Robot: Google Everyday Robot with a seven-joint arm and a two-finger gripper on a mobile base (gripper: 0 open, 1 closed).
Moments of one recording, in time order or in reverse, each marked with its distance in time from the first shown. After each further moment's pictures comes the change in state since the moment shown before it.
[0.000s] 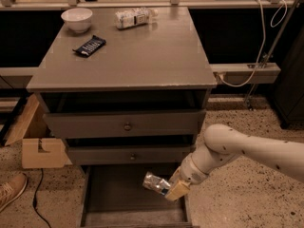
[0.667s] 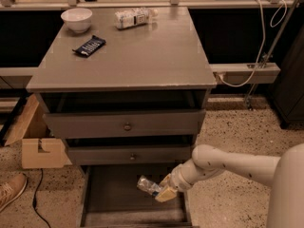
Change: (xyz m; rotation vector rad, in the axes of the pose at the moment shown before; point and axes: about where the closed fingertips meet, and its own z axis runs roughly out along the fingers) arm 0.027 -0.079 0.108 0.062 -0.098 -0.026
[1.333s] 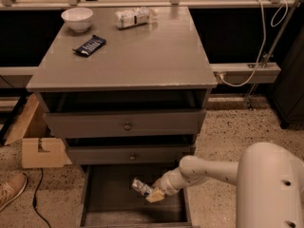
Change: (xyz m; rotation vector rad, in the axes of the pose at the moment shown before) arm 0.027 -0.060 0.097 0.063 -0.041 0.072
